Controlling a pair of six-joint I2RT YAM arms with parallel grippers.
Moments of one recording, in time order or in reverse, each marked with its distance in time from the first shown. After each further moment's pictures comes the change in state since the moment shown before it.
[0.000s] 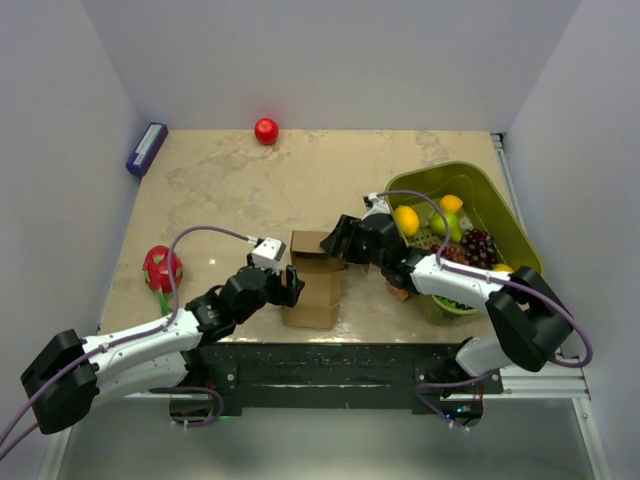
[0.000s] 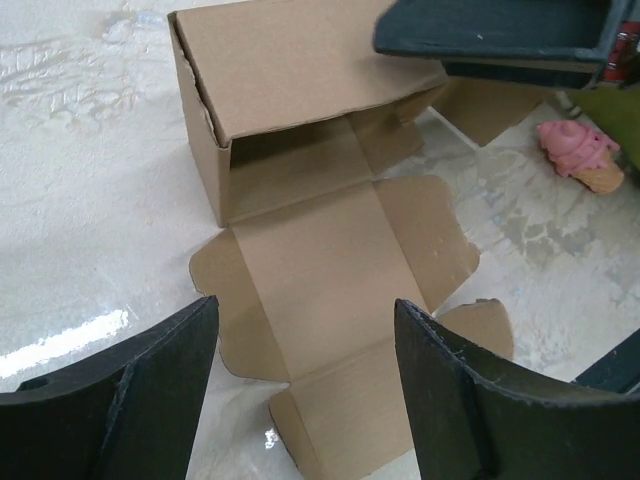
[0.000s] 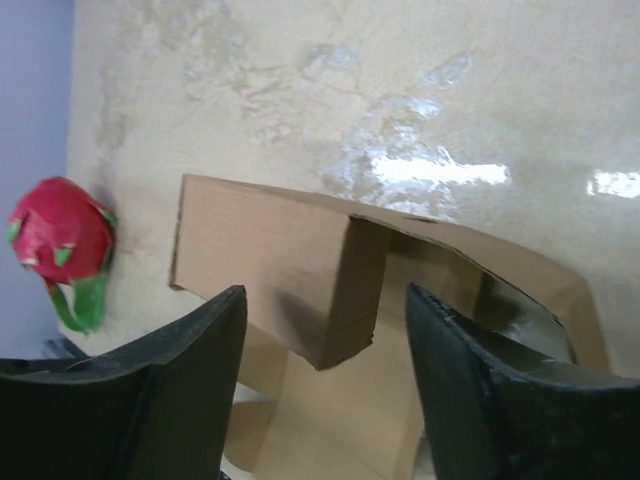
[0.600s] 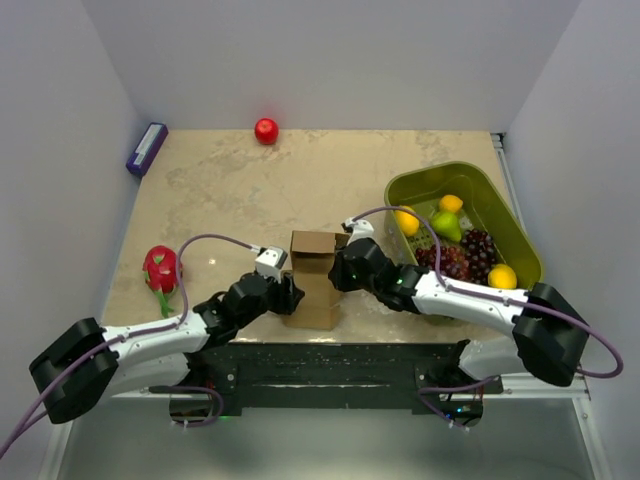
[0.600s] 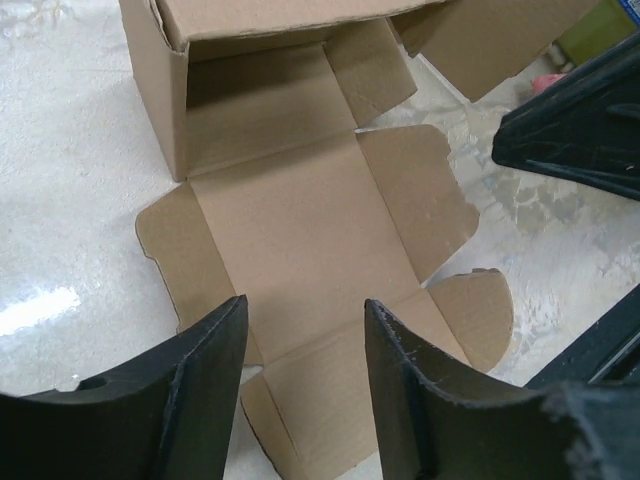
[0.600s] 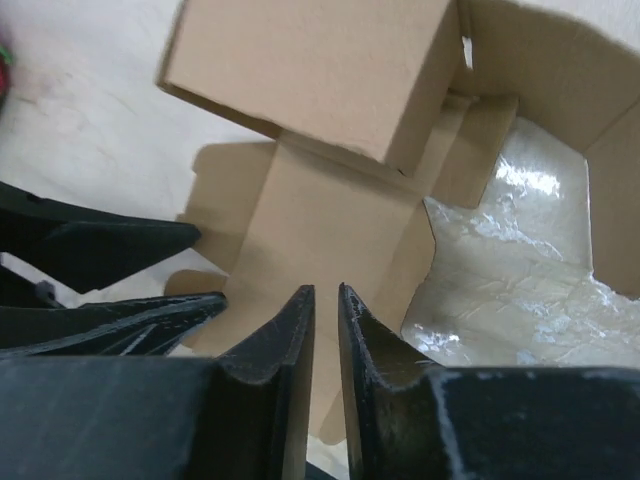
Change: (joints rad) left arm 0.013 0.092 -0.092 0.154 0.098 -0.077; right arm 0.226 -0.160 0.006 -0.316 0.168 -0.171
